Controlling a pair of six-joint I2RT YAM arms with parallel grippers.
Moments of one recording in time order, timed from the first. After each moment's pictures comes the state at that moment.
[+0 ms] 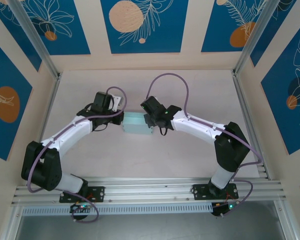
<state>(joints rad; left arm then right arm) -0.40 1.42 0.99 -0.42 0.19 -0.15 0.82 1.70 1.29 -0.61 0.29 0.40</state>
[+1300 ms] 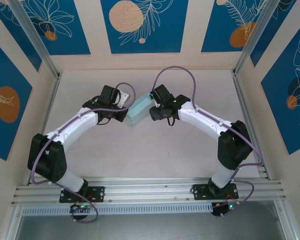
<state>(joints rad) -0.45 1.54 1.17 -0.58 0.10 0.04 0.67 1.69 1.40 -0.72 0.13 0.19</state>
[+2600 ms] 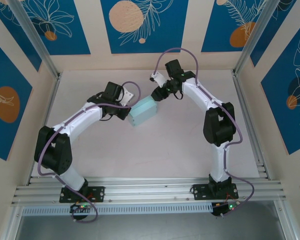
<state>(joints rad) -0.45 1.63 1.27 -0.61 0.12 0.16 0.39 2.07 1.86 -0.79 -0.41 -0.41</state>
